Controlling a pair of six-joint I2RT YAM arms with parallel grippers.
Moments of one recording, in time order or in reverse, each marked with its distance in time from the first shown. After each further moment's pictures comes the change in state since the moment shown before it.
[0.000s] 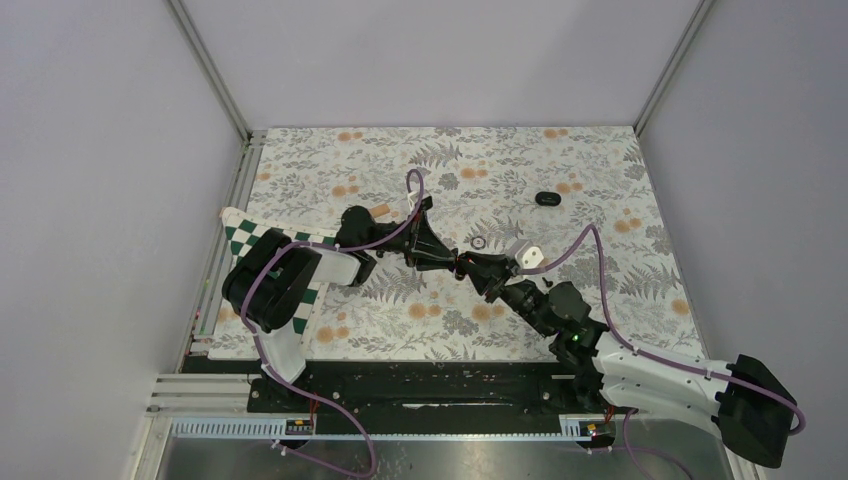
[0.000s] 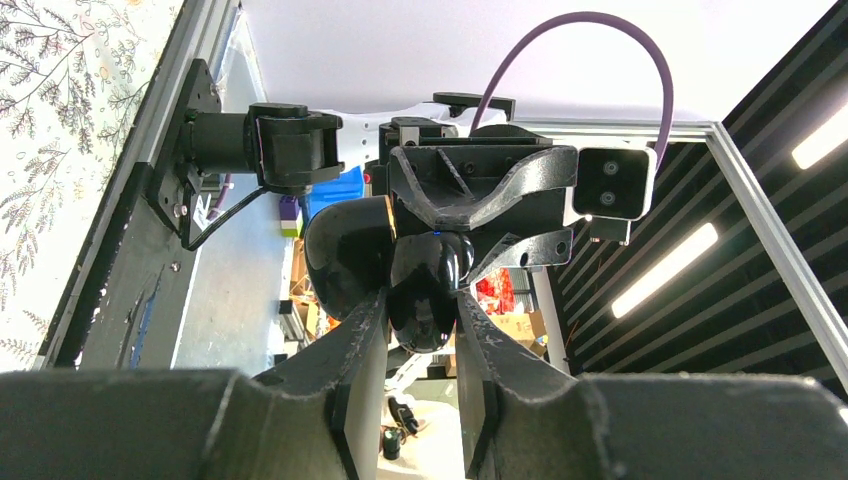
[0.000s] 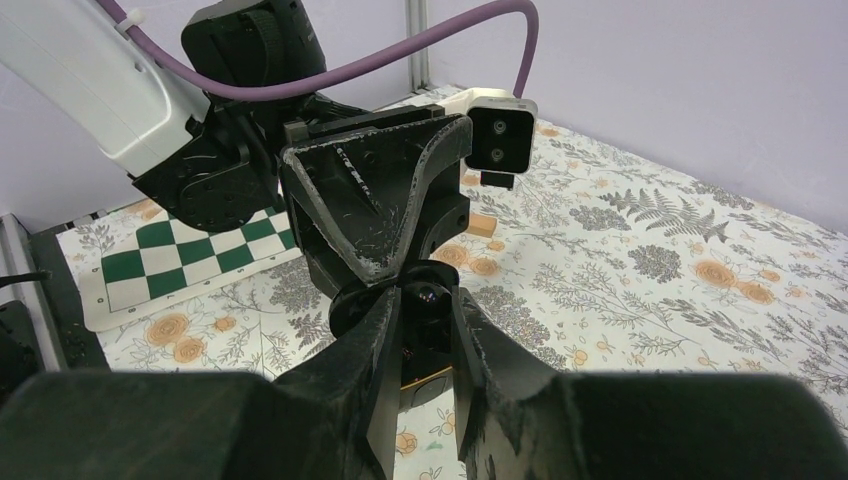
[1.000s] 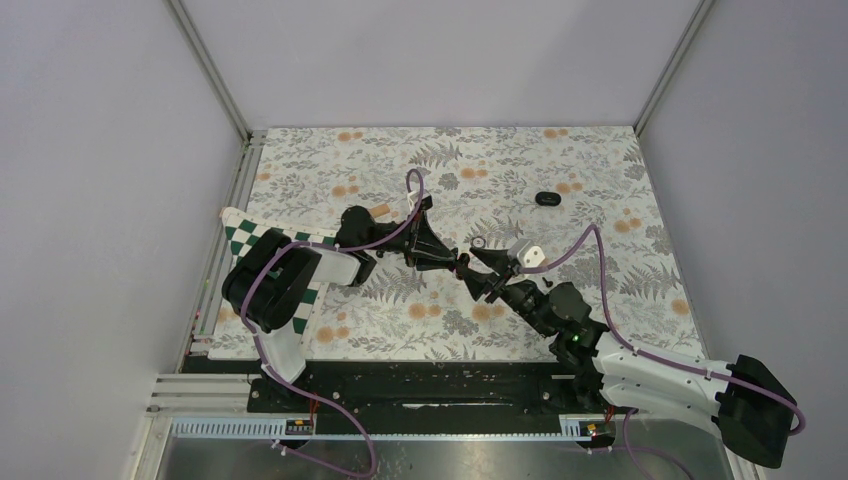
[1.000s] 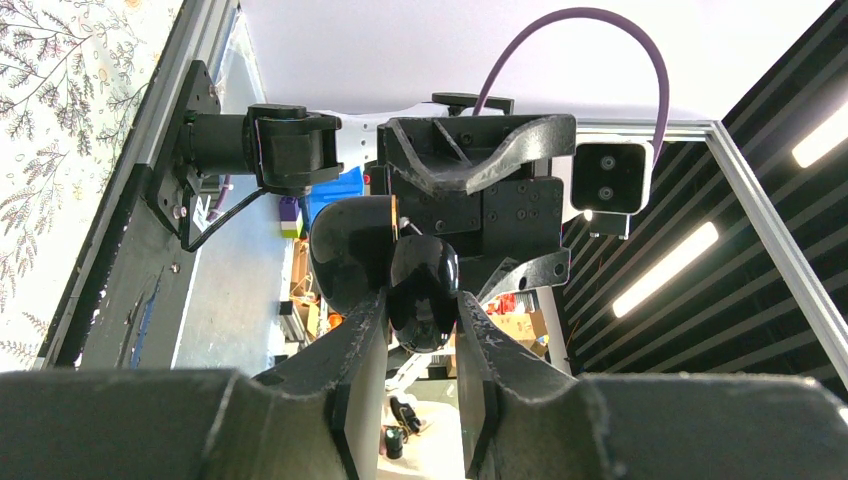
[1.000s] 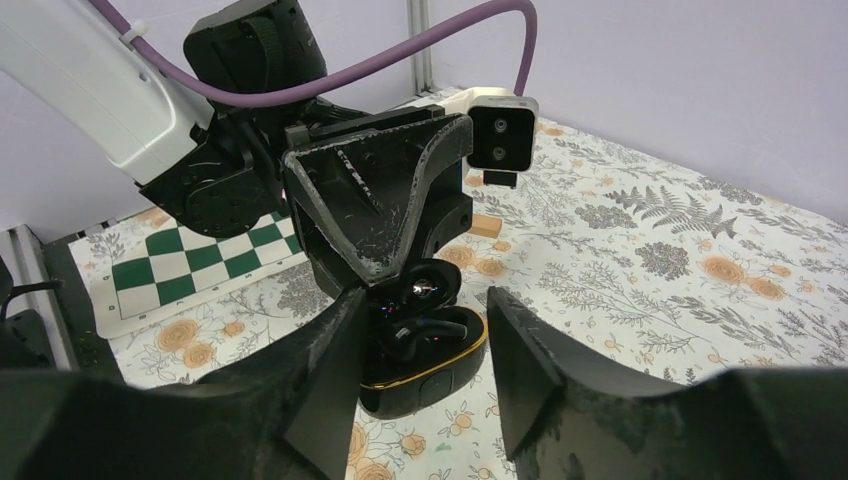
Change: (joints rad) left arm 0.000 0.000 -0.001 0.000 0.000 0.000; right arm 0.000 0.002 -0.003 0.013 0.007 0.025
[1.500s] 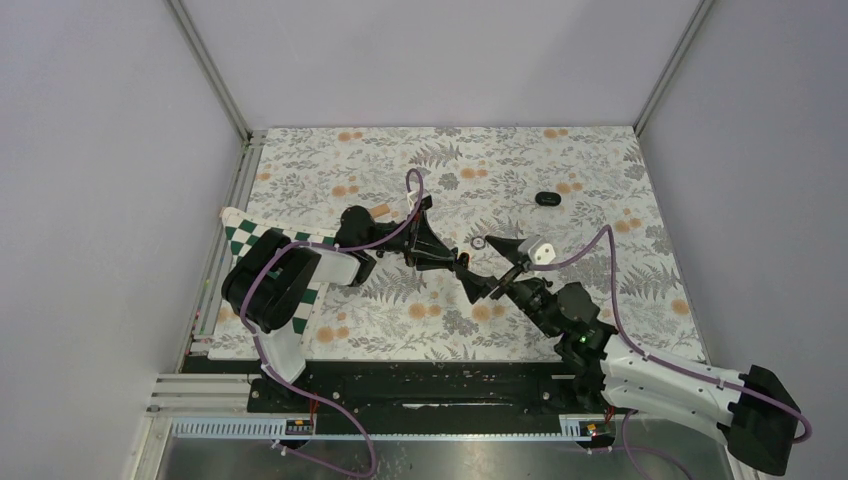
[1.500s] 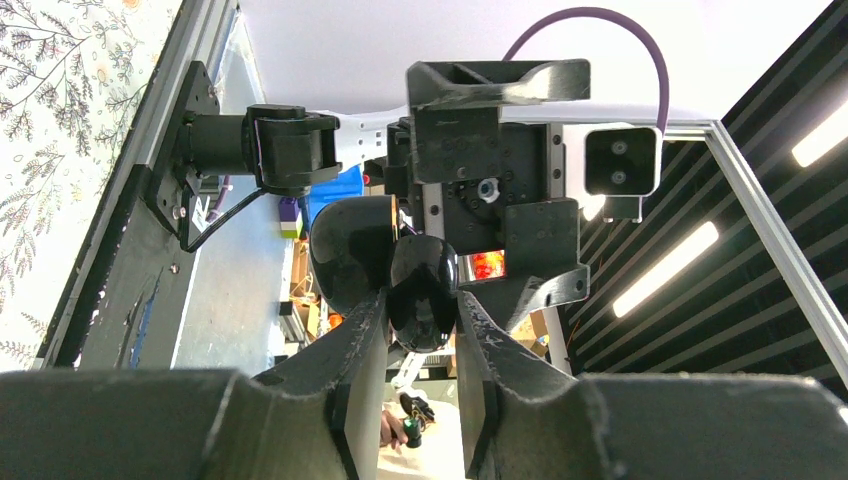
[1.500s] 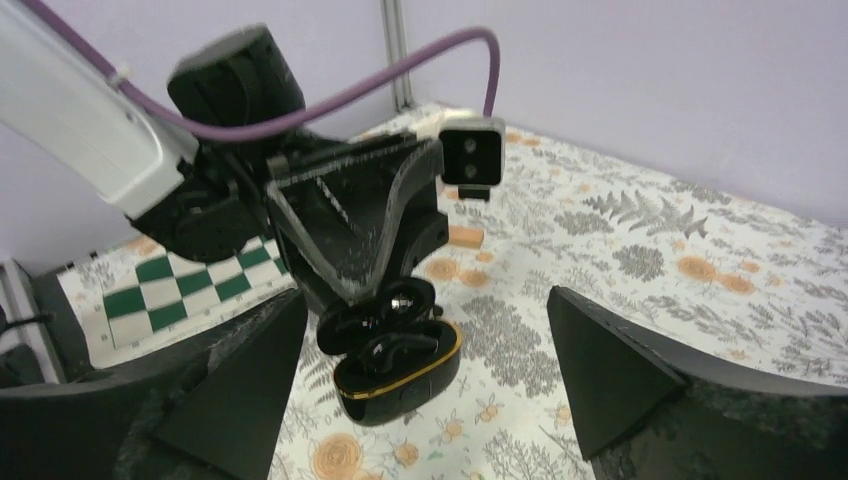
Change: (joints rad) left arm 0.001 -0.003 0.000 0.000 0.000 -0.001; right arm 0.000 -0.057 0.014 -0.064 0.048 0.015
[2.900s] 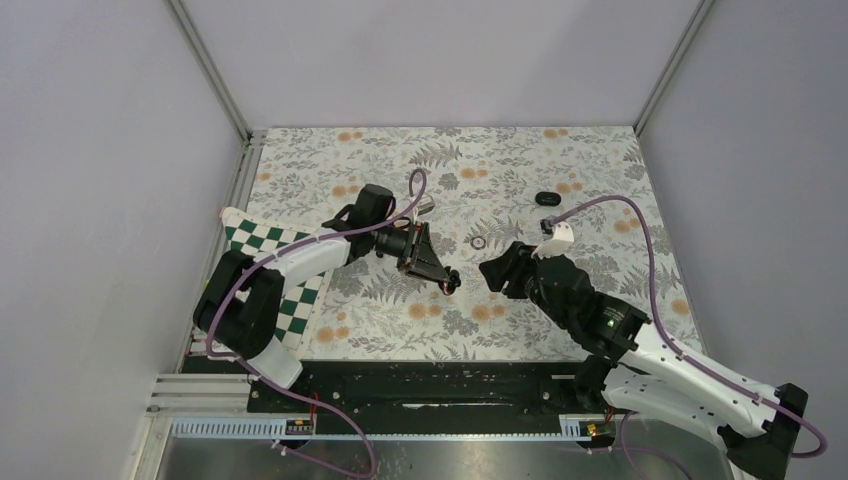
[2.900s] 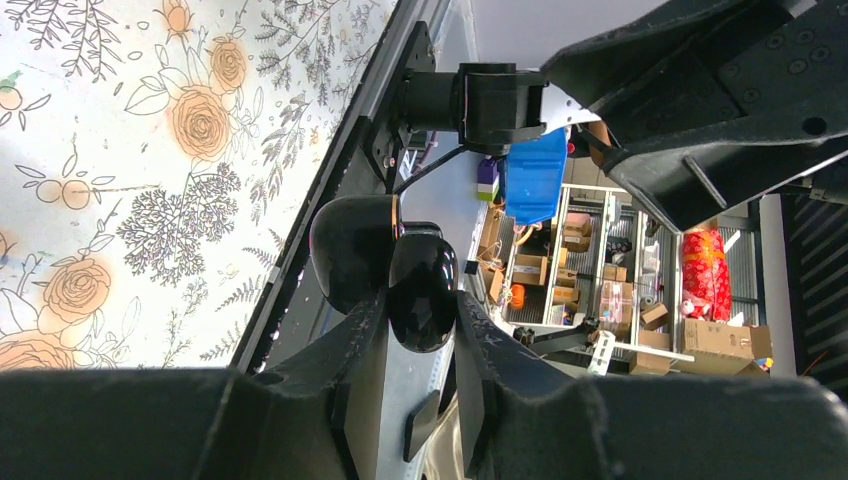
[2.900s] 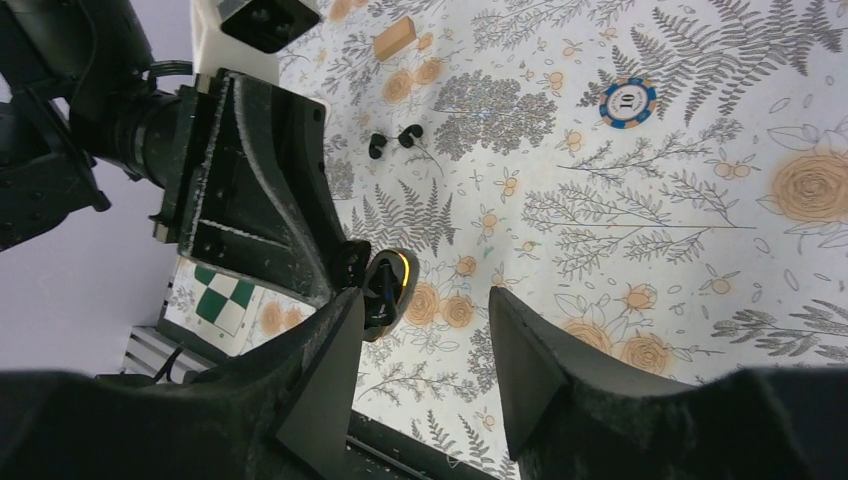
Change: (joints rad) left arm -0.002 -0.201 0.222 -1.431 -0.059 1.178; right arm -0.042 -0.055 0.364 -1.002 0.179 0.754
